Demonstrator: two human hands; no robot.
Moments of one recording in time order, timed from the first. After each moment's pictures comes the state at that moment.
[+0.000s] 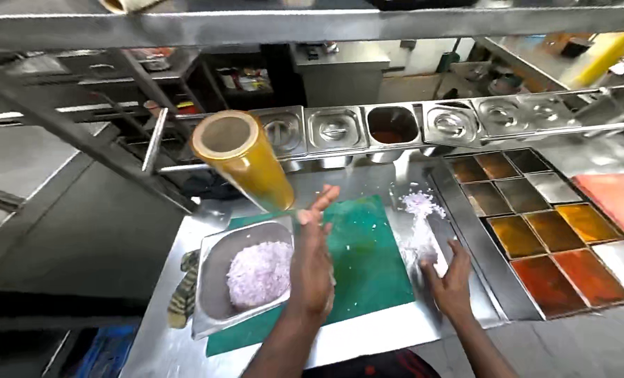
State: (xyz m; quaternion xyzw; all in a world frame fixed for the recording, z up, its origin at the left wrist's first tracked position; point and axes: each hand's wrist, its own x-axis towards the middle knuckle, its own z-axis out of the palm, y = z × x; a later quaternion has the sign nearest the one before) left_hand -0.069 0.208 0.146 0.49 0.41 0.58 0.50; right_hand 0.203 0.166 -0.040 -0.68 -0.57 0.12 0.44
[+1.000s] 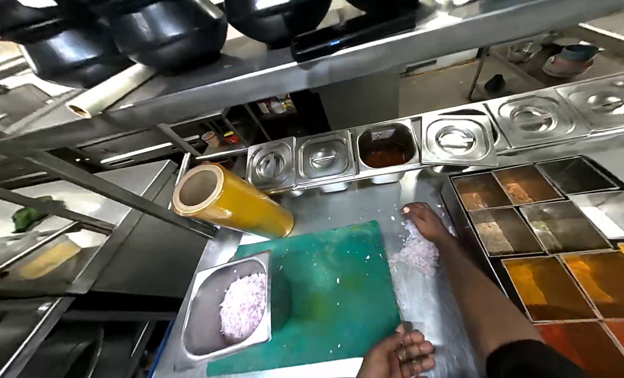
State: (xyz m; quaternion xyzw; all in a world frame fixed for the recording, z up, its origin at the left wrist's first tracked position) left_hand 0.064 0.155 0.013 0.10 0.47 0.27 0.84; right_hand 0.280 0.429 -0.096 -0.51 -0.73 0.29 0.35
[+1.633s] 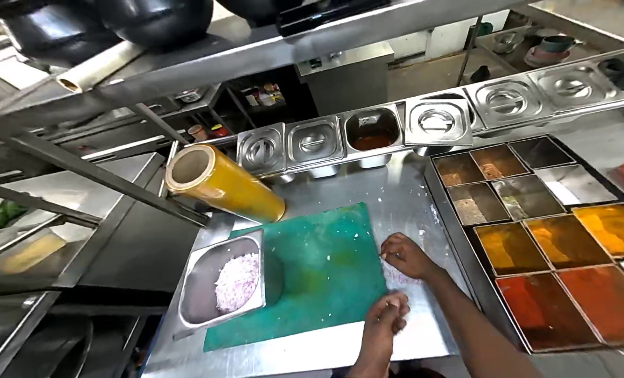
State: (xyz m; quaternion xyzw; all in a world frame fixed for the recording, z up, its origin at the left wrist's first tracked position) left_hand 0.090 0.133 -0.014 0.28 0.53 0.39 0.70; right_hand 0.250 0.290 -0.099 -0.38 -0.80 0.34 0.31
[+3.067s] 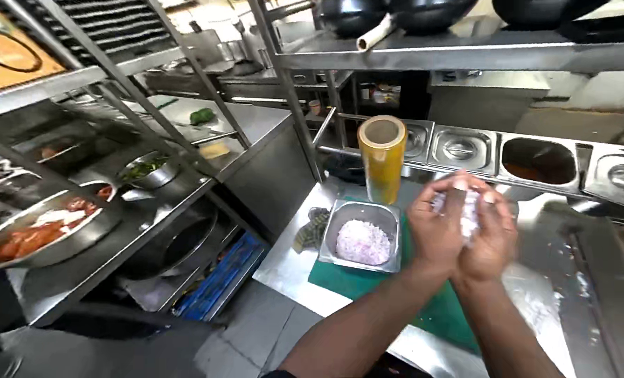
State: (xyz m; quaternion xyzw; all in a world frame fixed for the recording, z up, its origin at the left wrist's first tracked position) left_hand -0.054 0.220 0.156 0.43 0.34 0.76 0.36; right_hand -0.010 0.285 0.046 0.09 -0.42 0.56 0.71
